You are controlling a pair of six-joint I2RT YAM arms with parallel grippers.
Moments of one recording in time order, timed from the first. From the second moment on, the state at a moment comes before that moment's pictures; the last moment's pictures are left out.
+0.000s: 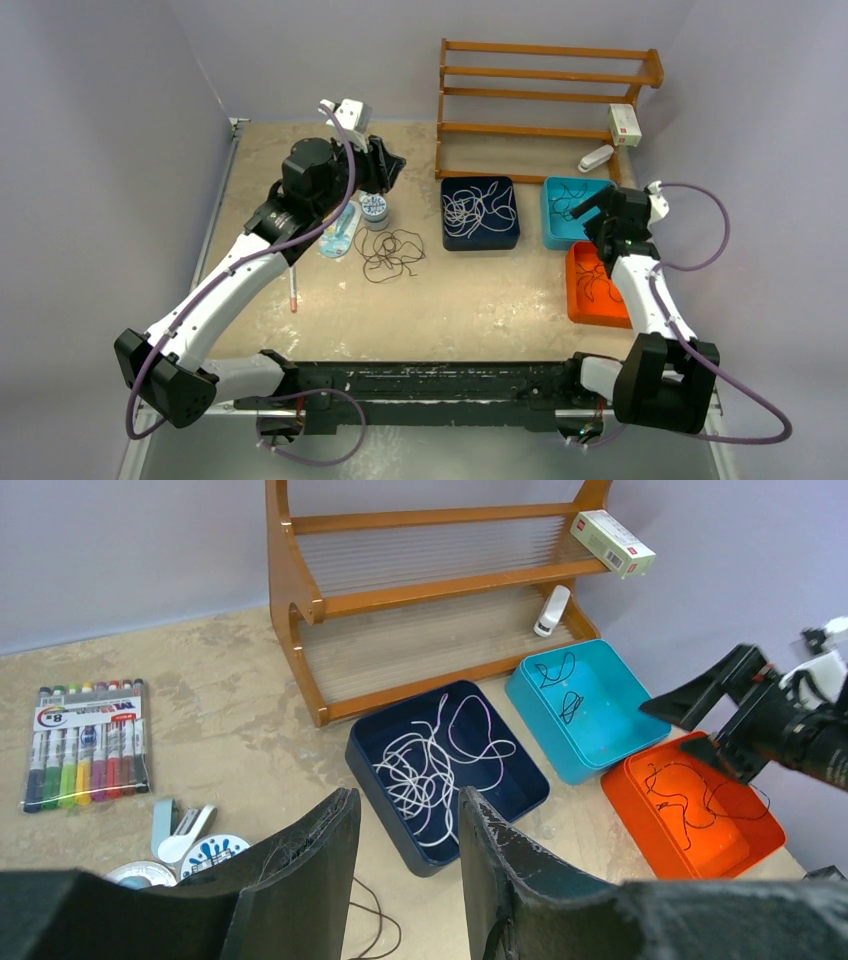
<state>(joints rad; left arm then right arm) -0.56 1.22 1.24 -0.15 0.02 -0.28 -0.17 1.17 0.78 -0.25 0.21 0.72</state>
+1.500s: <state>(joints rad) -0.56 1.22 1.21 -0.15 -0.01 -0.28 -0.04 1.42 0.67 -0.04 0.18 0.76</state>
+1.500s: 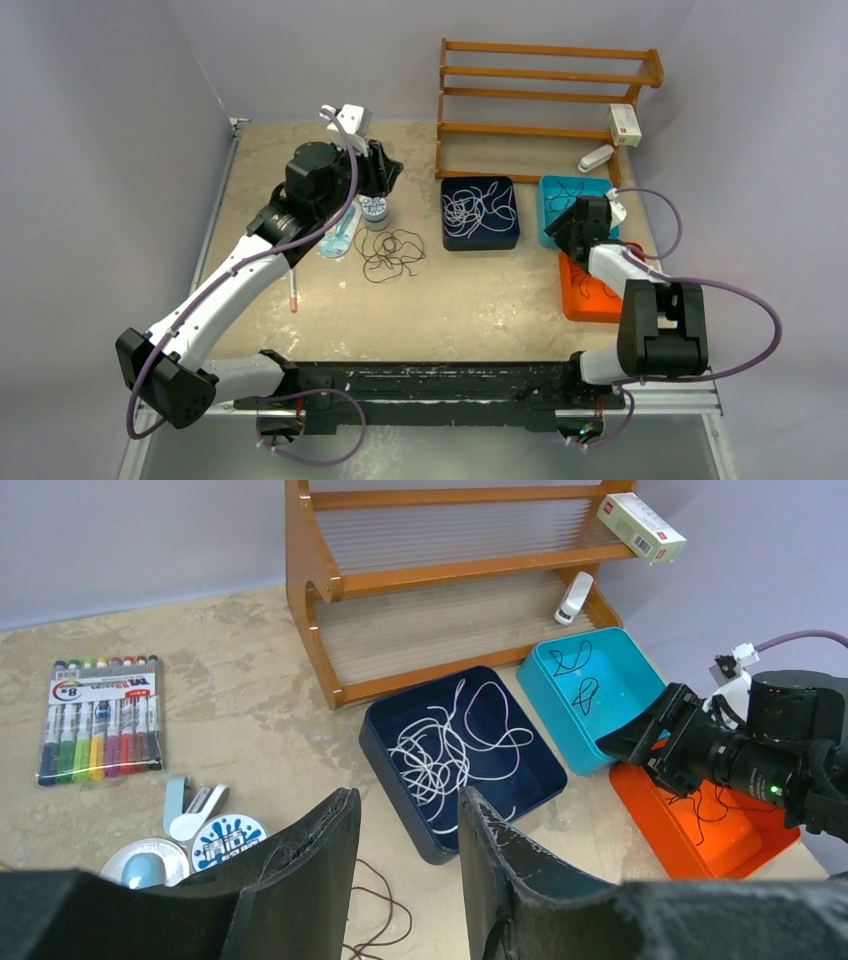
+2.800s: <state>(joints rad) -0.56 1.22 1.17 -0.15 -0.02 -0.28 0.24 1.17 0.84 -0.48 0.61 0.98</state>
